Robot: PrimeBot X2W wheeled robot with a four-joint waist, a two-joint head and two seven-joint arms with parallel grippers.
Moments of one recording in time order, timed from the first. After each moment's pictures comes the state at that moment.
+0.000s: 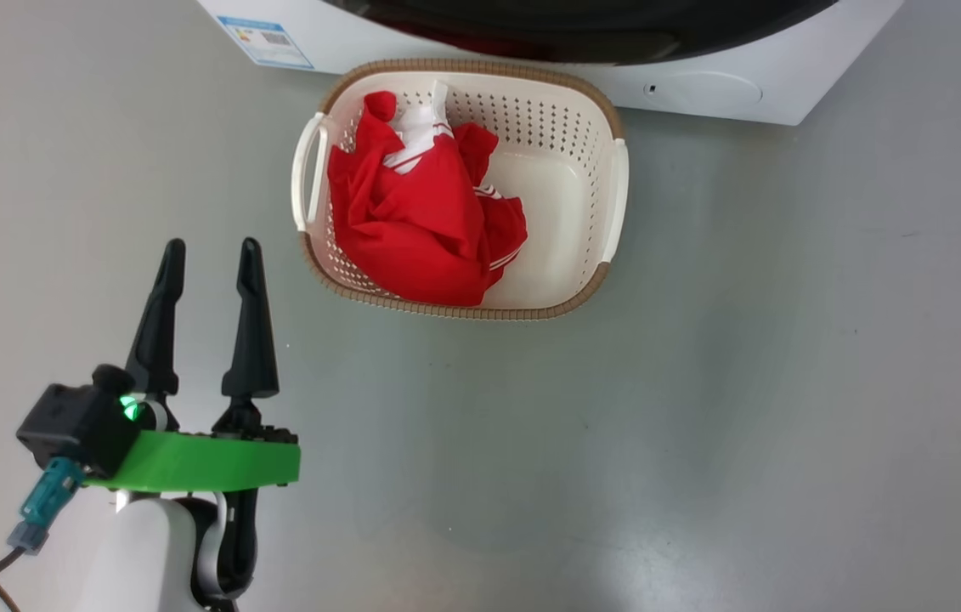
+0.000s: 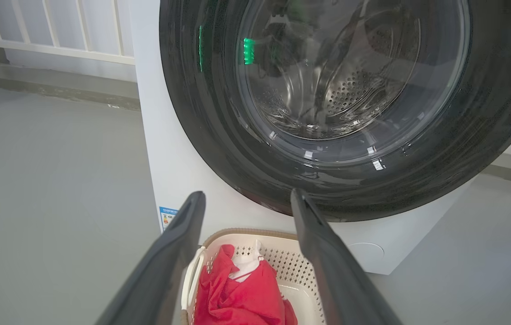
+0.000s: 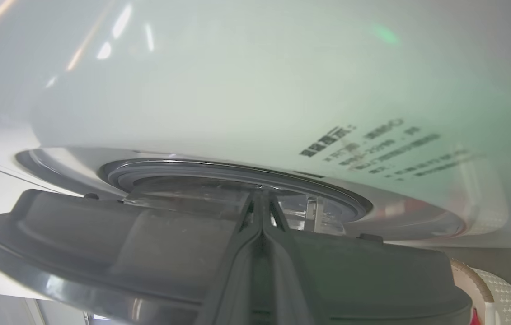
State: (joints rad) left arm -0.32 0.03 -0.16 0.06 -0.36 -0.04 -0.25; right arm -1.41 -0.43 0.24 0.93 1.63 0.13 0.56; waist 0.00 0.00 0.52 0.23
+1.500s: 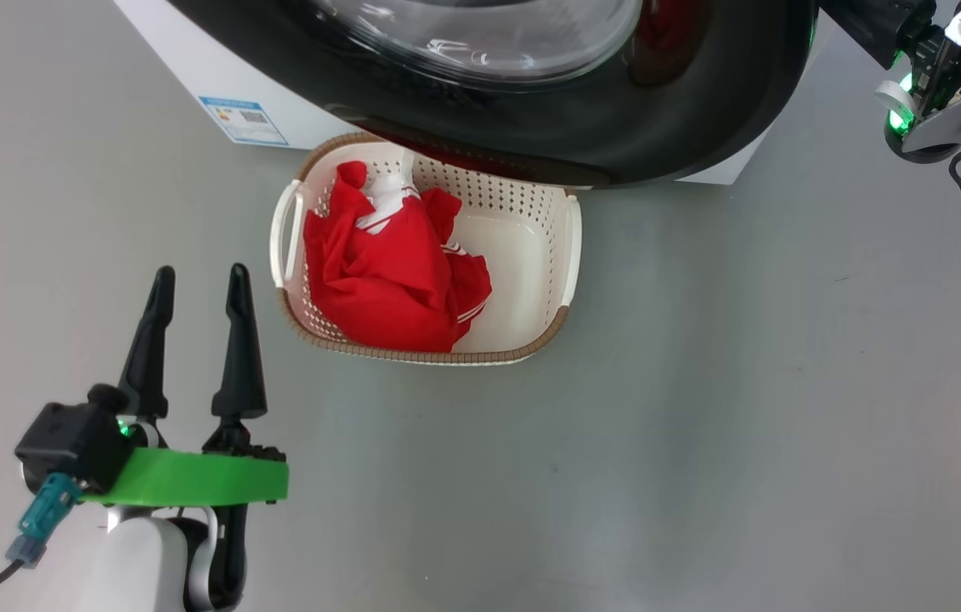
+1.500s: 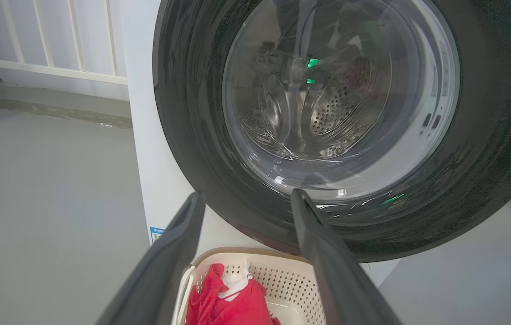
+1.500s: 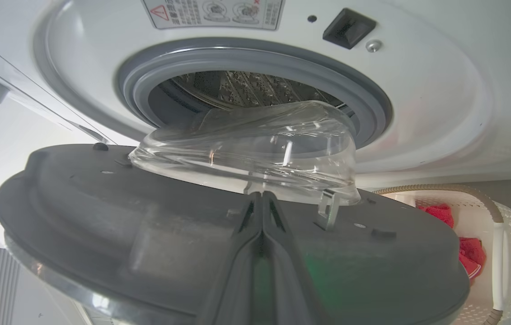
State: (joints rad) left arm -0.29 0.03 -0.13 0.09 -0.33 -0.05 -0.25; right arm -1.18 -0.38 0.25 0.82 1.68 0.13 0.68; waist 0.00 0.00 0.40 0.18
